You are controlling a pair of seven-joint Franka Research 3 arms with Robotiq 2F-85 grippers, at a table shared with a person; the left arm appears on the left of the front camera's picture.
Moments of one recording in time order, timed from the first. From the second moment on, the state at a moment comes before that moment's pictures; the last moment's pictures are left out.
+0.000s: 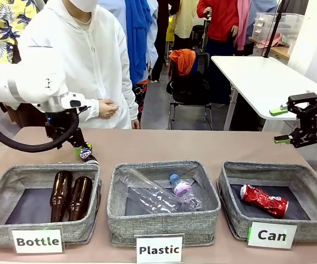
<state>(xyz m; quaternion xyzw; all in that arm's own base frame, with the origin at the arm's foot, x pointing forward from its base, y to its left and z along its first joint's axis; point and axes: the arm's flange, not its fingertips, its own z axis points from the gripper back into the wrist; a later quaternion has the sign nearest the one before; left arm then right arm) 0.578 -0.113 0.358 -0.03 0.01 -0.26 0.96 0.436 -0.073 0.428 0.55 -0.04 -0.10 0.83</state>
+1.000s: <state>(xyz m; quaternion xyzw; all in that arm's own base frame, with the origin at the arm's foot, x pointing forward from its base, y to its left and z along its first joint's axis) 0.573 -0.146 0.321 0.00 -0.08 -0.17 0.98 0.436 -0.073 0.428 0.55 -0.04 -0.10 0.83</state>
